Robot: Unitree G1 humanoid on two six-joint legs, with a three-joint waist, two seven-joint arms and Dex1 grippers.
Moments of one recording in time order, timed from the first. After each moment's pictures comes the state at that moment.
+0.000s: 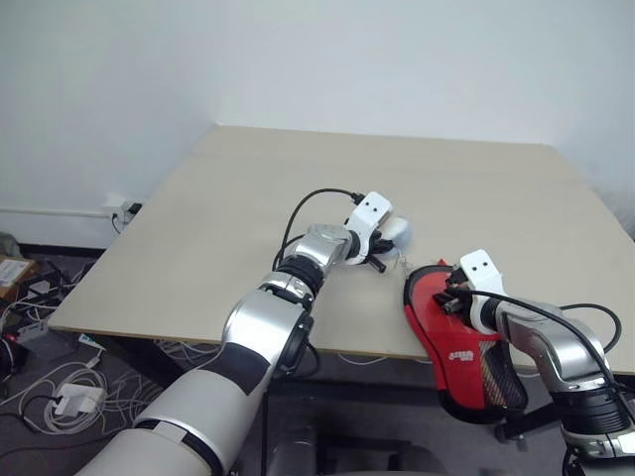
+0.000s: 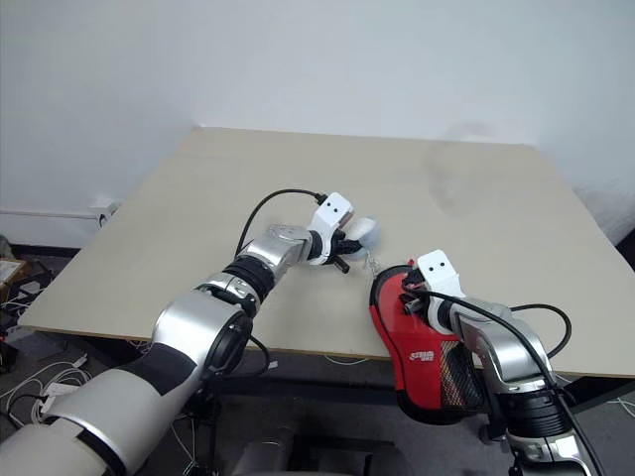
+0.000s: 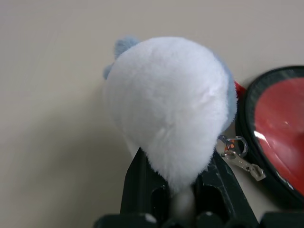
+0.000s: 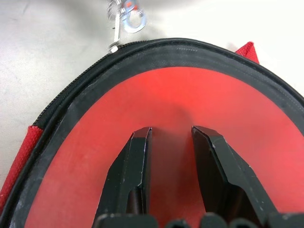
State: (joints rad) left arm -1.24 -0.06 -0.09 1.36 0.04 0.18 -0.58; right arm -0.23 -0.53 0.07 -0.26 0.27 1.02 0.41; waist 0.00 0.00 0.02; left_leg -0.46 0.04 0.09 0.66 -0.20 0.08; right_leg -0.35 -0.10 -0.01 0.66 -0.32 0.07
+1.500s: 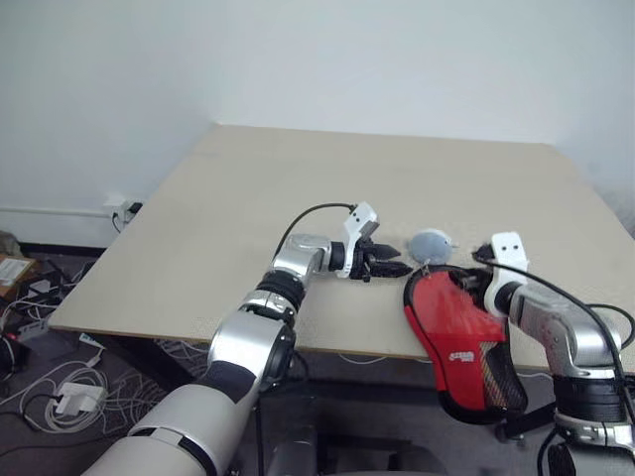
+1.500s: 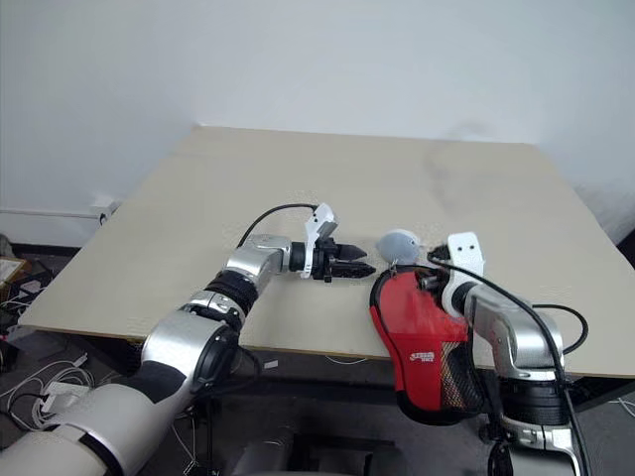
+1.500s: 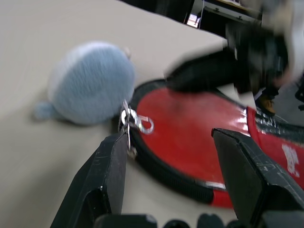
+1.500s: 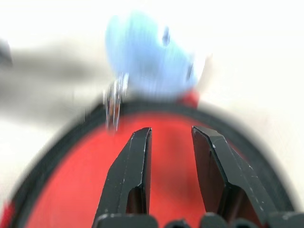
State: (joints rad) left arm -1.00 0.02 -0.05 1.10 -0.01 0.15 -1.18; right arm -0.36 -0.43 -0.17 -0.17 0.33 1.02 0.33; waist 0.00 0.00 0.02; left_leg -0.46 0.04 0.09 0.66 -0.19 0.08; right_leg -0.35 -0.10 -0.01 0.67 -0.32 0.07
